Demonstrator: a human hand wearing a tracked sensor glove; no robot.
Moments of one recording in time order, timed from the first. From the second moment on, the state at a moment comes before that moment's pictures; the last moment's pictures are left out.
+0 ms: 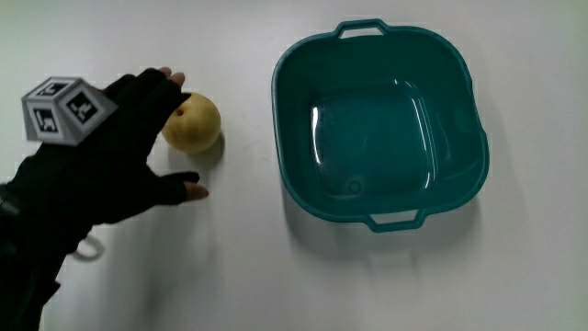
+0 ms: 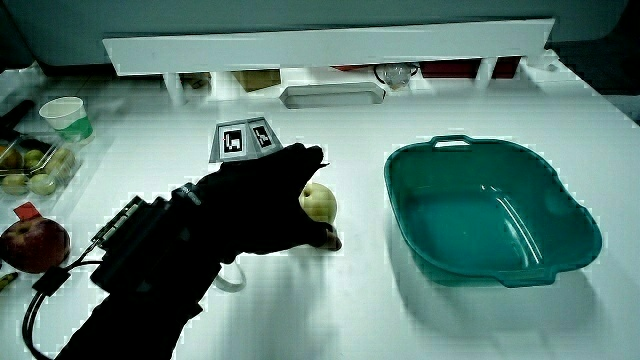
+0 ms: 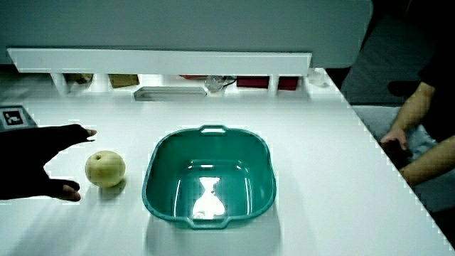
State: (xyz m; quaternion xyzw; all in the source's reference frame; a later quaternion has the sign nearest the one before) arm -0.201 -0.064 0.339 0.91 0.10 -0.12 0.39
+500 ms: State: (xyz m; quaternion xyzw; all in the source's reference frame) arm -0.206 -0.110 0.404 0.86 0.03 -0.16 0.48
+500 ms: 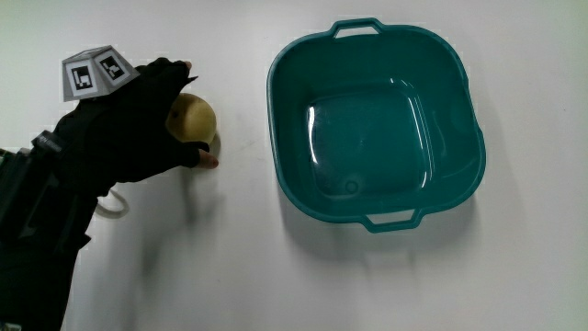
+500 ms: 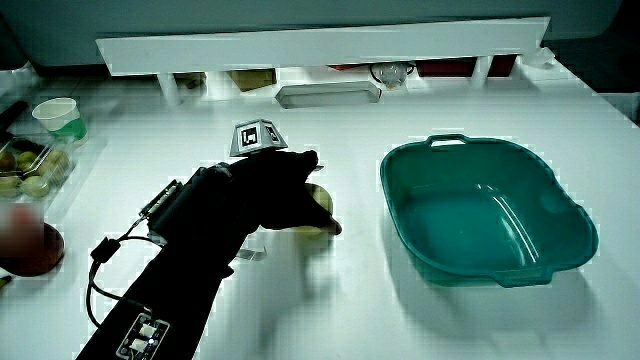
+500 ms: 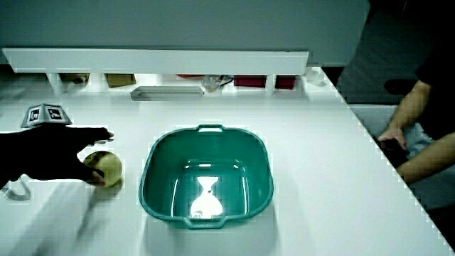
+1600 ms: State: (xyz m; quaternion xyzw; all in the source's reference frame) arm -0.209 -0.110 0.428 0.89 0.00 -0.17 0.42
